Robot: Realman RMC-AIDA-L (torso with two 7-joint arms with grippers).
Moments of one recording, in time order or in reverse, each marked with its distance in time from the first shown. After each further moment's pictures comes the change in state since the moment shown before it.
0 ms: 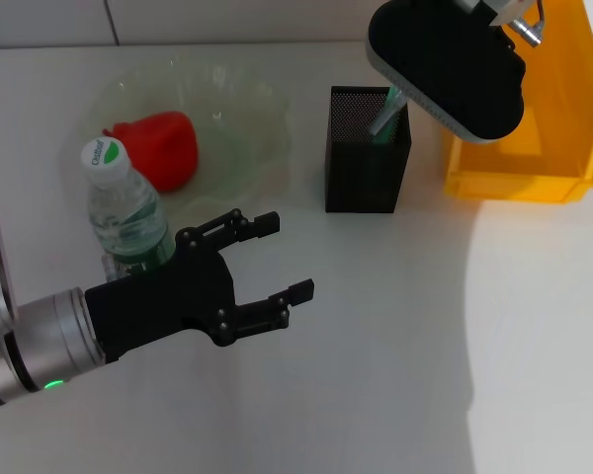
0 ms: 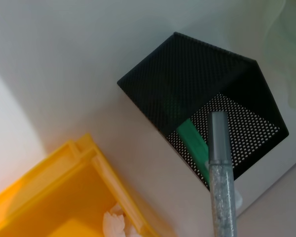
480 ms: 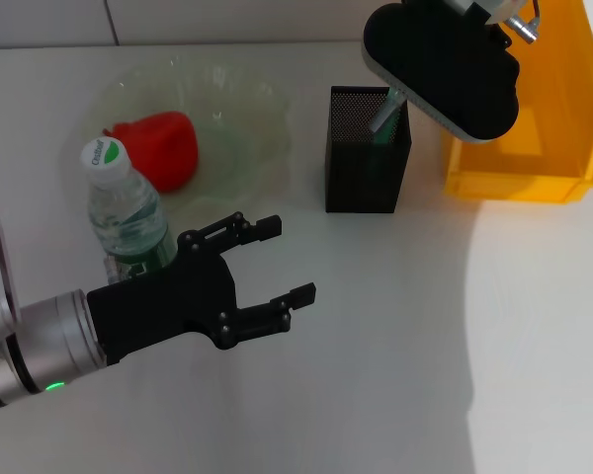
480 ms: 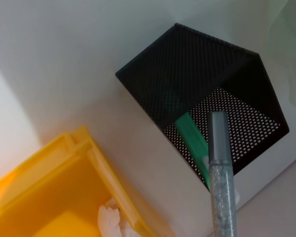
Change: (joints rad) left arm 0.000 0.000 0.008 0.000 0.000 -0.002 0.000; right arm 0.014 -0.008 -0.031 0.027 0.000 0.024 0.010
